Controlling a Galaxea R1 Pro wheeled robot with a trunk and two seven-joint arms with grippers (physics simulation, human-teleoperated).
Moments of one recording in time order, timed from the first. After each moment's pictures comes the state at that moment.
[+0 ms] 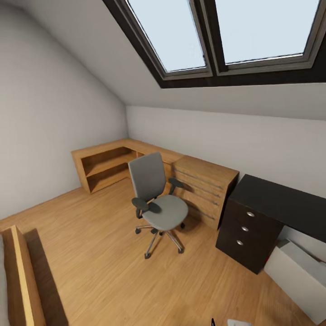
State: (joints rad) left arm -0.21 -0.04 0.33 -0.18 0.01 -0.33 0.00; right arm -0.38 0.05 0.18 0.02 -0.24 -0.58 -0.16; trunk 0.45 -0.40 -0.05
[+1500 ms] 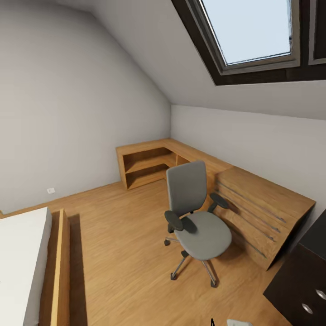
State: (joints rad) left arm -0.21 -0.04 0.33 -0.18 0.01 -0.33 0.00; right arm -0.38 0.05 0.18 0.02 -0.24 -0.58 -0.17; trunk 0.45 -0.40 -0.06
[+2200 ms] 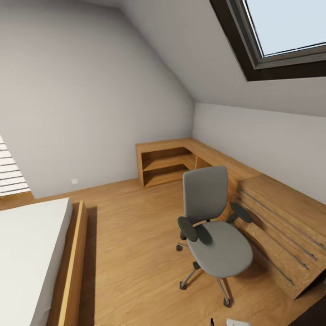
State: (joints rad) left arm -0.21 -0.04 0.33 -0.18 0.01 -0.33 0.00; right arm -0.38 0.05 0.18 0.02 -0.24 -0.58 -0.16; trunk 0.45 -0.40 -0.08
